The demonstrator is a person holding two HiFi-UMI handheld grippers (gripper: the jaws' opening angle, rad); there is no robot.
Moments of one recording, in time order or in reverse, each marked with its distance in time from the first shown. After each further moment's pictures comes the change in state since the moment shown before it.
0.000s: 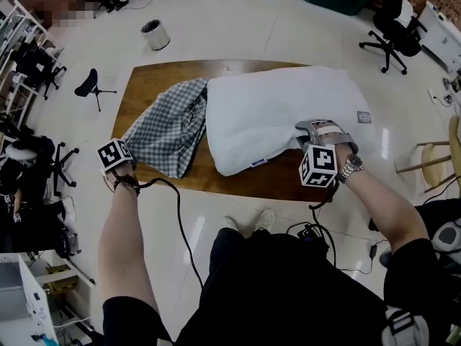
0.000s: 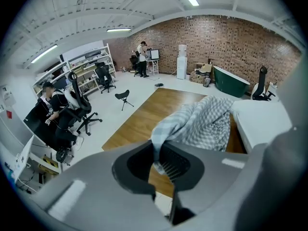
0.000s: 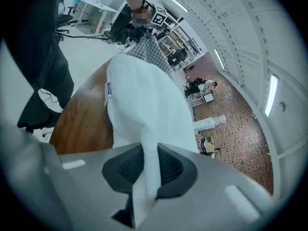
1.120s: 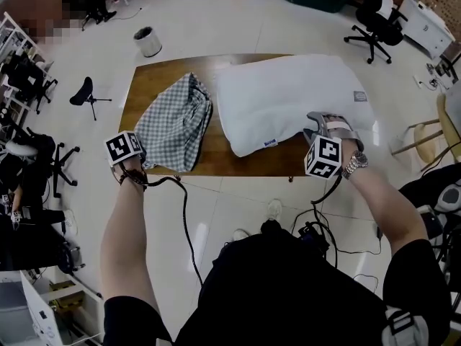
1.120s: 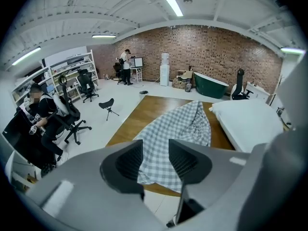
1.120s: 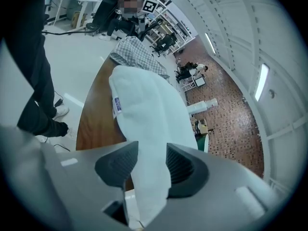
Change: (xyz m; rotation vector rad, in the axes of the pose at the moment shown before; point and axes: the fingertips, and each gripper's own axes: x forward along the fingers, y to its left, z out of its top) left arm -0.035 0.051 -0.006 0.117 -0.087 -0.191; right arm -0.066 0.051 0.073 0.124 0.184 -0.063
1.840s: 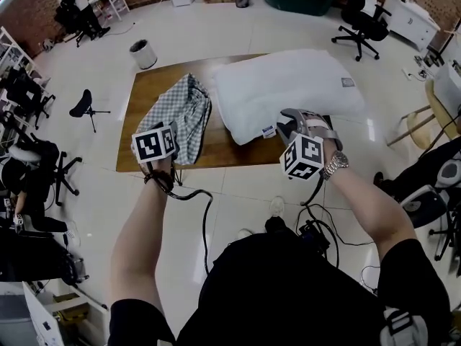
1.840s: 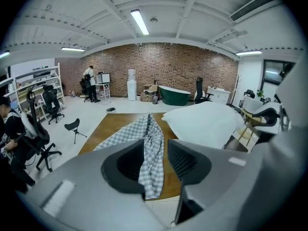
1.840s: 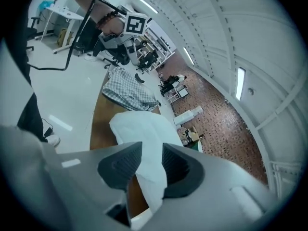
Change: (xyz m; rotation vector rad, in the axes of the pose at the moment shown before) left arm -0.096 -0.123 -0.016 0.242 -0.199 -0.325; right arm -0.102 0.027 0.113 0.148 -0.165 -0.138
